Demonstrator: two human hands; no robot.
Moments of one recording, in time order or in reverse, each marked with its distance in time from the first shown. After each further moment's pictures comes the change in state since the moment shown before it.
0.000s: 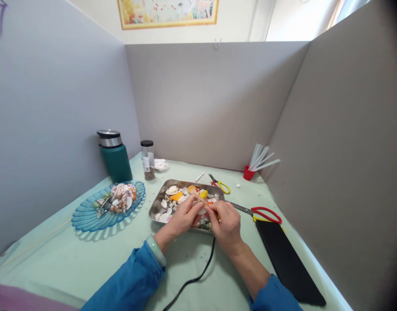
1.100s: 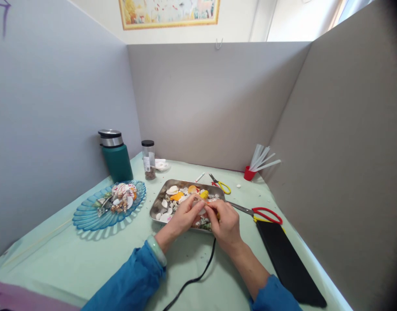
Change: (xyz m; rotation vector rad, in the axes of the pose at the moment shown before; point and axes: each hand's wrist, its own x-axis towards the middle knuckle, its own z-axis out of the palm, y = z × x) left_hand 0.002 -0.004 0.001 -0.107 0.007 -0.043; right_hand -0.001 0.001 0.001 0.058 -0.063 0.076
